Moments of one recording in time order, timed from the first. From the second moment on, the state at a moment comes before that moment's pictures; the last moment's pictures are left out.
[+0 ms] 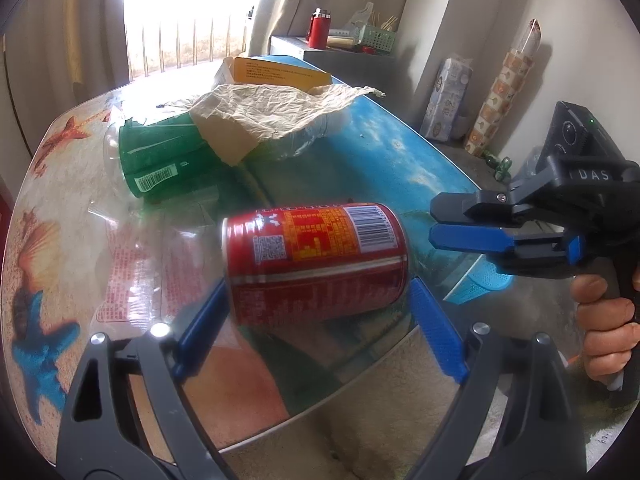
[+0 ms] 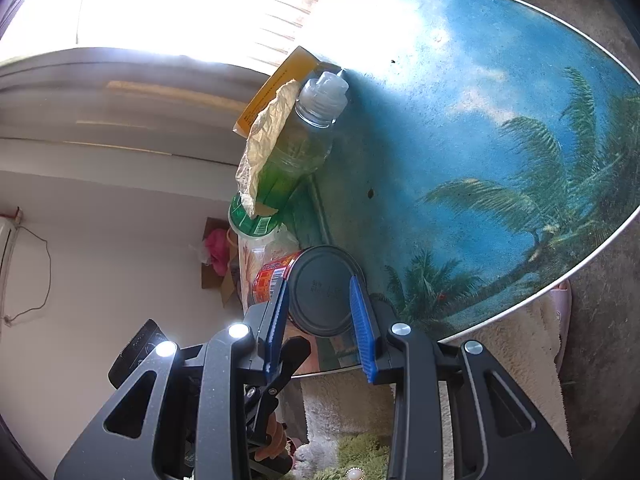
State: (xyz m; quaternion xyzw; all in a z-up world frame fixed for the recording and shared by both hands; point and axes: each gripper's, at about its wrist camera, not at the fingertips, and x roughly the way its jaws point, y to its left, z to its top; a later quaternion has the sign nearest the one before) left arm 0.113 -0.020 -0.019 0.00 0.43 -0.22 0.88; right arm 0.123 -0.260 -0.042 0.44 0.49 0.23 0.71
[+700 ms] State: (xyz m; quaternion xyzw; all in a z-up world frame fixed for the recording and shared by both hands) left arm 0.143 -0.050 -0.019 0.03 0.42 -0.14 0.90; right arm 0.107 -0.291 -0.044 0.46 0.47 0.21 0.72
